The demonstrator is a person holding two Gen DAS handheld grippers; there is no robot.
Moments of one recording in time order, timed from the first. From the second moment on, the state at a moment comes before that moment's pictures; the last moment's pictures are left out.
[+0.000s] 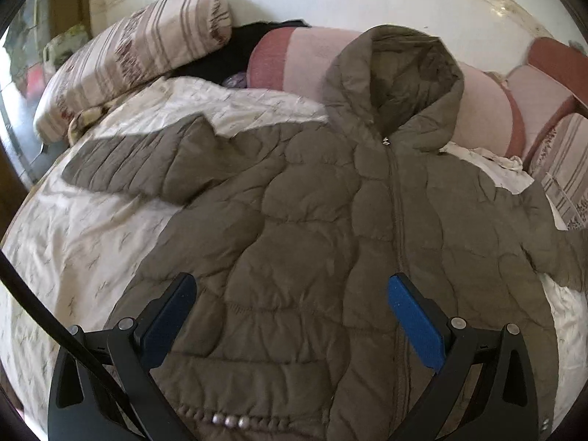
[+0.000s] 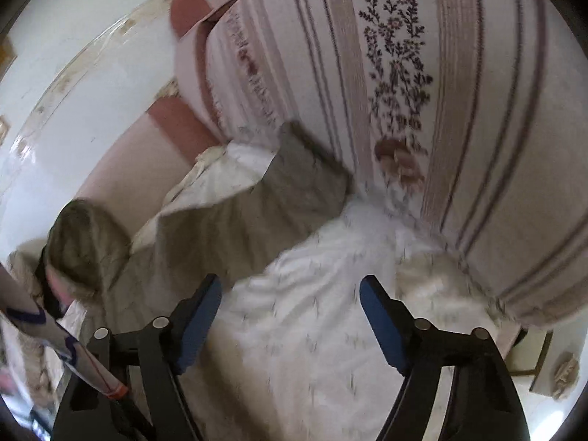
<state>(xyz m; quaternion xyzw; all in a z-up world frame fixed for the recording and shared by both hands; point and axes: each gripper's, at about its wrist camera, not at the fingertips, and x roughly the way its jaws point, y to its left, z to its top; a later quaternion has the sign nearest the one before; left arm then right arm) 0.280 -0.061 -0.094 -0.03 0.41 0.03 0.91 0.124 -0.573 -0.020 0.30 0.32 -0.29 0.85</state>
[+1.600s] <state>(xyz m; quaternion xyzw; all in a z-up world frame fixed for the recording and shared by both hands) 0.320 -0.074 -0.139 0.03 0.44 0.04 0.89 0.172 -0.550 0.109 0.16 0.22 -0.33 0.90</state>
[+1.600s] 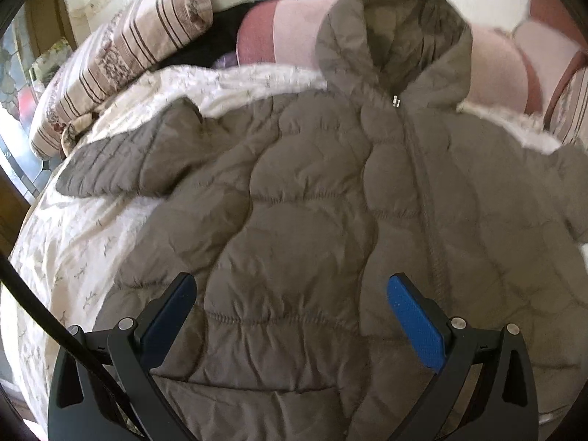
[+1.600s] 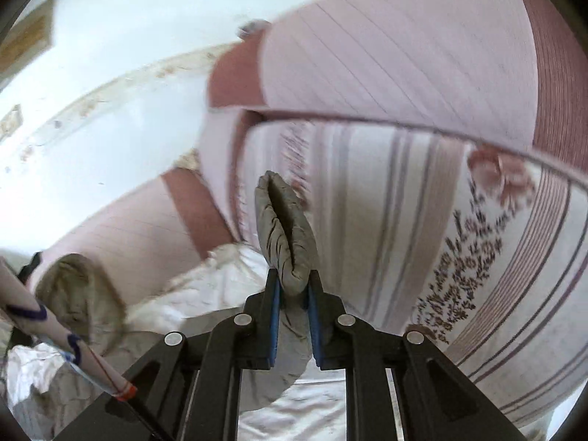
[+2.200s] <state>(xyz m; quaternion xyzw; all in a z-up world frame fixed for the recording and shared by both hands) 0.320 -0.007 -0.120 -0.05 0.43 0.11 0.89 0.224 -0.323 0.133 0.14 0.22 -0.09 0.96</state>
